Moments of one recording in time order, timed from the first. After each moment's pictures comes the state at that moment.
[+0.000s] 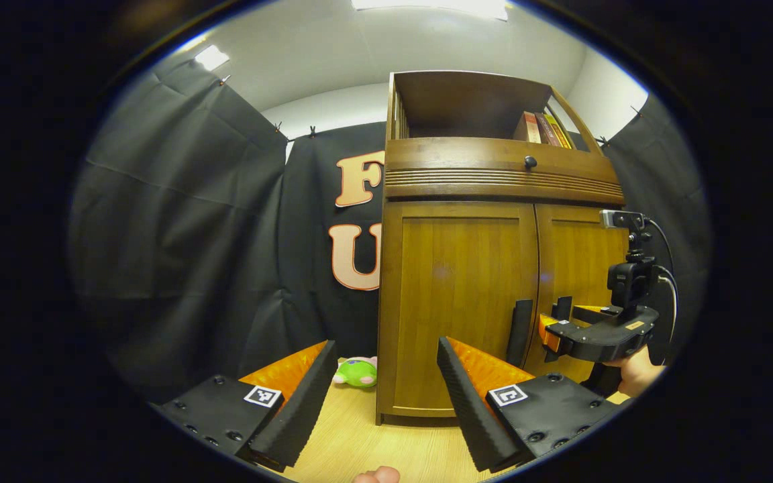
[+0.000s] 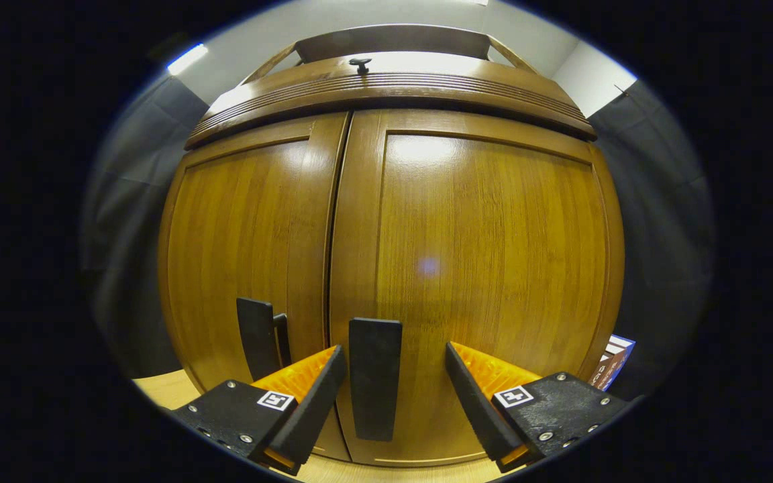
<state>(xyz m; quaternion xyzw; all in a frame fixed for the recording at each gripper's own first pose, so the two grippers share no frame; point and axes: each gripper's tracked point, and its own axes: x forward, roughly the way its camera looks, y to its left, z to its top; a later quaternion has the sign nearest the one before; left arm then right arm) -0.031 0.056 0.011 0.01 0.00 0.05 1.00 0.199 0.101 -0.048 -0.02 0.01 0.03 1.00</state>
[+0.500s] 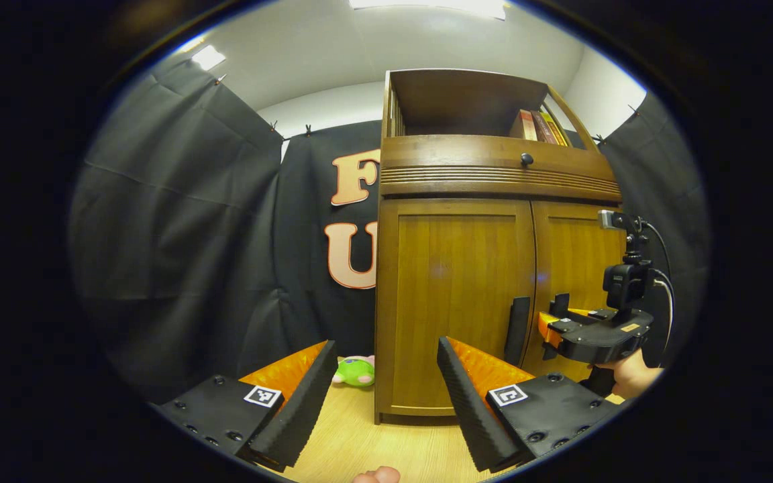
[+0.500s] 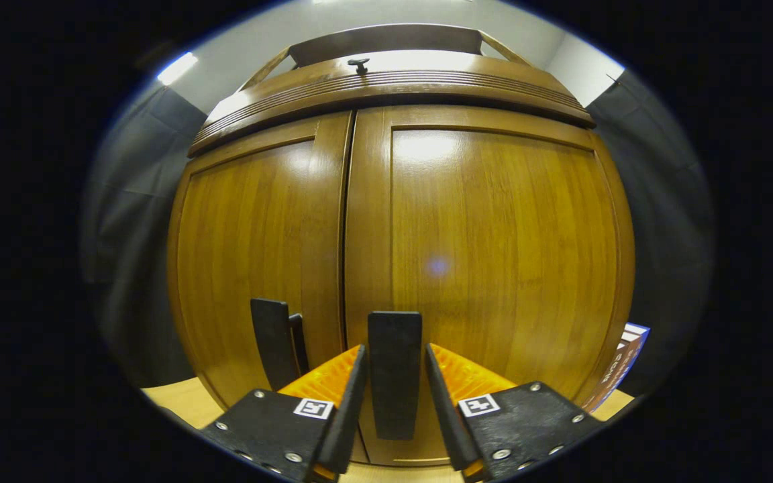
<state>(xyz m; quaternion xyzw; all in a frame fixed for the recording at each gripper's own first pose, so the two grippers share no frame) -0.033 0.052 0.009 0.02 0.01 0.04 1.00 0.196 0.116 -0.059 0.01 0.02 0.05 1.00</state>
